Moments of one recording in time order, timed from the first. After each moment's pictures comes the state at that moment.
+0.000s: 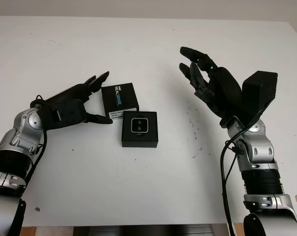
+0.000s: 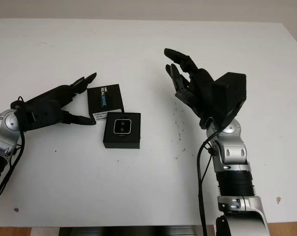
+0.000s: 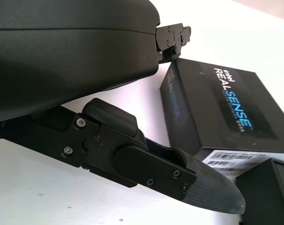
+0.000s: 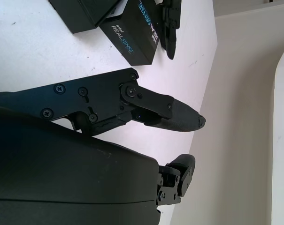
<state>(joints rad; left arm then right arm) -0.70 0.62 -0.17 0.69 0.35 -0.33 -0.40 -0.55 -0.26 -0.09 0.19 0.16 0.20 0.29</state>
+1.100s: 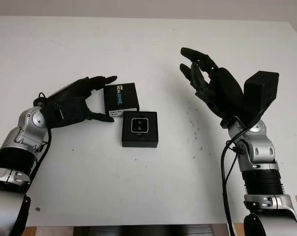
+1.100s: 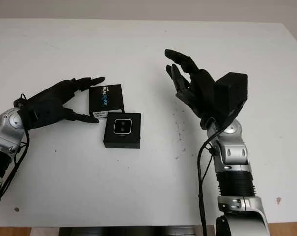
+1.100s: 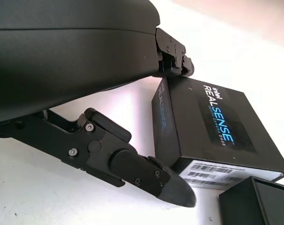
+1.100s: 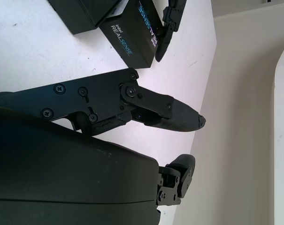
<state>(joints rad) -0.73 0.61 -0.17 0.74 0.35 -0.40 -0.35 -0.55 -0.26 -0.10 0.19 0.17 0.21 0.29</state>
